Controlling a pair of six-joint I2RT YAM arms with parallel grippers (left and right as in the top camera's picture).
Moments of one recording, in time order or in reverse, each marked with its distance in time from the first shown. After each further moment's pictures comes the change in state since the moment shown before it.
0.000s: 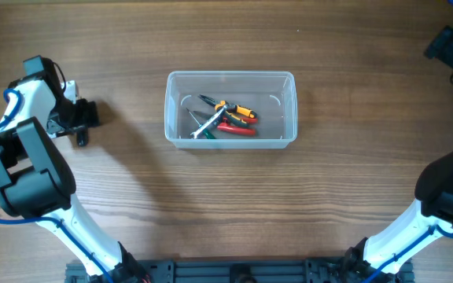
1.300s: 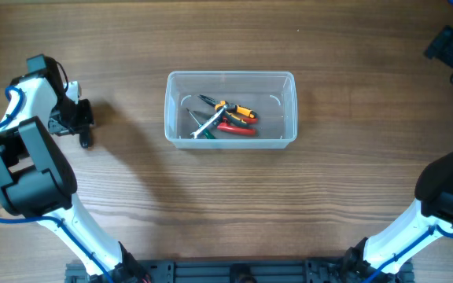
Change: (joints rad) left arm -0.010 0.000 0.027 -0.069 -0.008 0.004; right arm 0.000 0.000 0.000 0.000 0.000 0.000
